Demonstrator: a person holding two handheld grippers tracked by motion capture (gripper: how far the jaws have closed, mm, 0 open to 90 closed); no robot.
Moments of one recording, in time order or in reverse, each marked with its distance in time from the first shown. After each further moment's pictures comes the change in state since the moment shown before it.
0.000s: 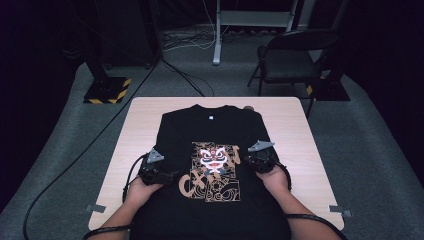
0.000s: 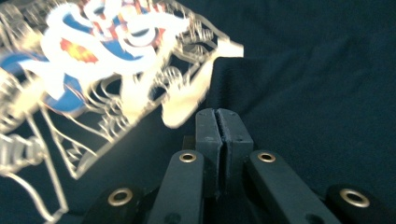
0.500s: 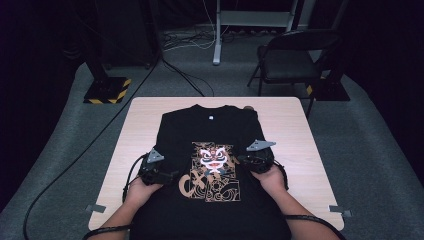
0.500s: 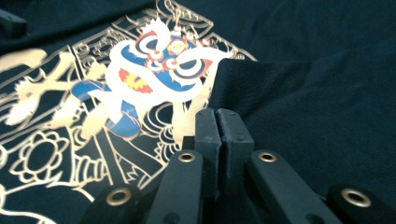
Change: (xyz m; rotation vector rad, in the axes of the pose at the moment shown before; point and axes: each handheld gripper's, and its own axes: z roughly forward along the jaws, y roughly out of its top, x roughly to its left) left arm 0.000 0.000 0.000 0.000 0.000 0.000; right arm 0.010 0.008 -0.004 -0.080 0.126 0.007
